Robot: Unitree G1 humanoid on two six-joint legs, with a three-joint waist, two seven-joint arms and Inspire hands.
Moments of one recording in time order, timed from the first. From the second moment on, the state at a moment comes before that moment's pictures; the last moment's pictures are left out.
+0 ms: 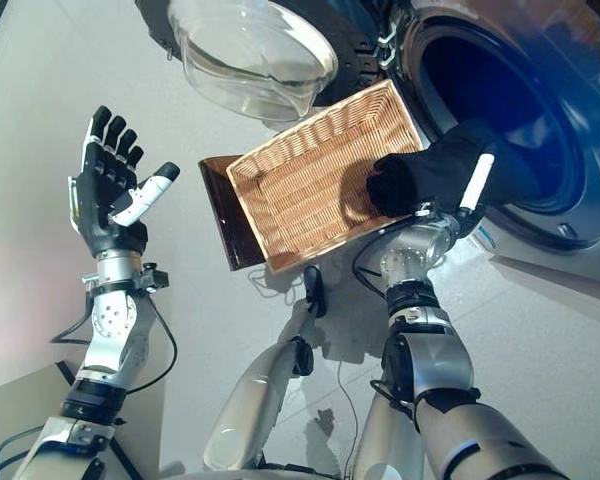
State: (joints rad) left arm -0.23 0.37 -0.10 0.15 -0.41 -0.49 0.35; right arm -0.89 -0.19 -0.20 0.94 1.31 -0.61 -0.33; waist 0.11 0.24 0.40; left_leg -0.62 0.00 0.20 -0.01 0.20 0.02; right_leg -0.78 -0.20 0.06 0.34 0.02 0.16
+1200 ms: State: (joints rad) left arm -0.22 0.37 -0.04 0.12 -0.42 -0.51 0.33; right arm -0.92 -0.33 -0.29 0.93 1.30 -0.53 -0.44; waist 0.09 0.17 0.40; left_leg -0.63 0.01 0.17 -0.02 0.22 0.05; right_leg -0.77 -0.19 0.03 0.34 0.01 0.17
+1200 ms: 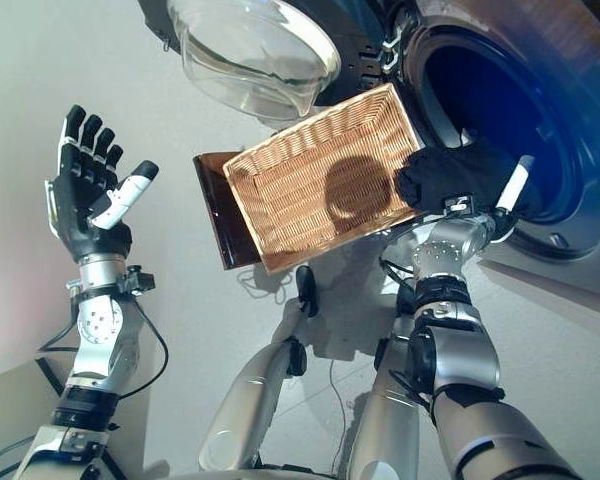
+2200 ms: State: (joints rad) left arm -0.22 0.41 -0.02 0.12 -0.43 -0.51 0.32; right arm -1.02 -0.50 -0.29 0.97 1.26 -0.43 -0.57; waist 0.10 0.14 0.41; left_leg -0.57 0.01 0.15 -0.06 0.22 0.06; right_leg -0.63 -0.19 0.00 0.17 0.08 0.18
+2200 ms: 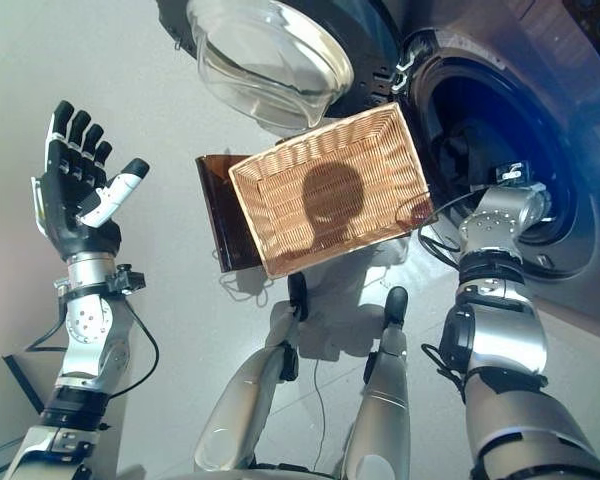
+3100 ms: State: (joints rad) left arm -0.22 0.41 -0.01 0.11 -0.43 -0.51 0.30; right arm -1.03 -0.51 -0.30 0.99 1.27 -0.41 -0.57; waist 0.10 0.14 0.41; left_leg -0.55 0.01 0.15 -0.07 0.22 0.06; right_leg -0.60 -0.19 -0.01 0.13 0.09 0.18
